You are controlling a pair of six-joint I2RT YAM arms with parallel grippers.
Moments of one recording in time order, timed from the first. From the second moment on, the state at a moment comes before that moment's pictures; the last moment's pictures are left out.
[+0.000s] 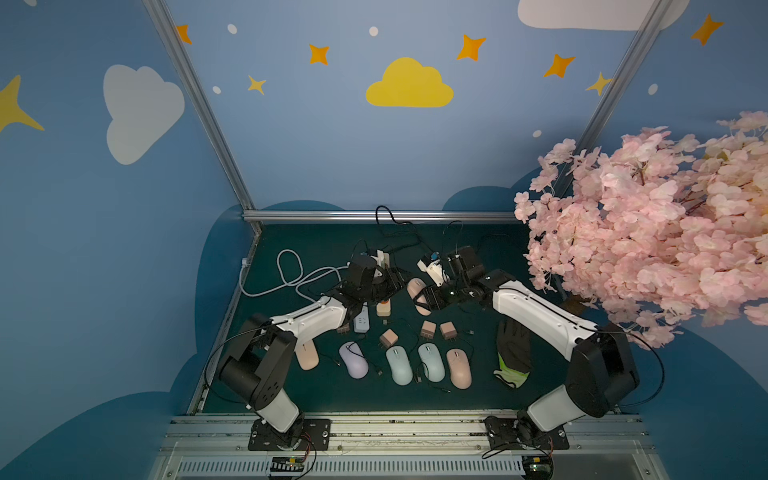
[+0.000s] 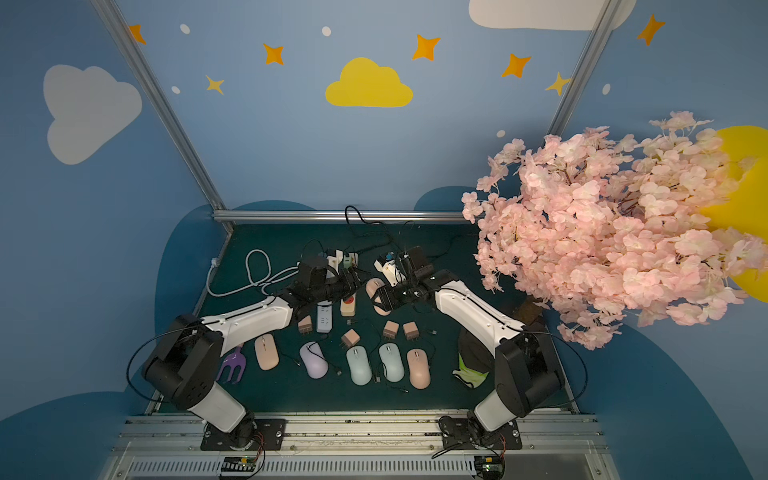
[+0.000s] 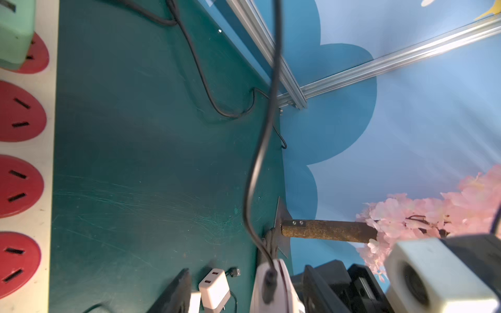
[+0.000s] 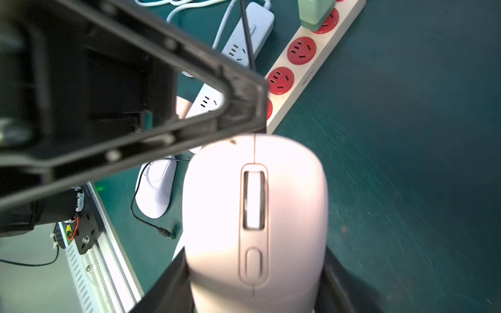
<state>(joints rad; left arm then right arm) -0.54 1.64 0.96 0.25 0.36 -1.06 0.59 1.56 1.18 -0.53 -0.43 0.05</state>
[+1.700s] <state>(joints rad) -0.52 1.66 0.99 0.22 0.36 -1.03 0.63 1.55 1.17 -0.59 -0.42 0.00</state>
